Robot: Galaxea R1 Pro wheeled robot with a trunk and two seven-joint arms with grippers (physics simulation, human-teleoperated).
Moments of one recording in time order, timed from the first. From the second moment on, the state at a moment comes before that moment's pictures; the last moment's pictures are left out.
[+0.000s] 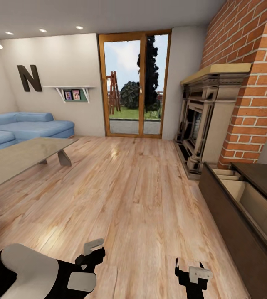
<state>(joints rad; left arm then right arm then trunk) -0.93 0.13 -2.28 -0.82 2.35 -0.63 0.58 -0.35 0.06 0.05 -0.23 0.09 -0.76 -0.37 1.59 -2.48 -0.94</state>
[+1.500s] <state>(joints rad) -0.81 0.11 -2.25 -0.41 2.35 -0.24 0.21 -0.35 0.08 0.05 -0.18 0.10 -0.75 -0.36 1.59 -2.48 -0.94</state>
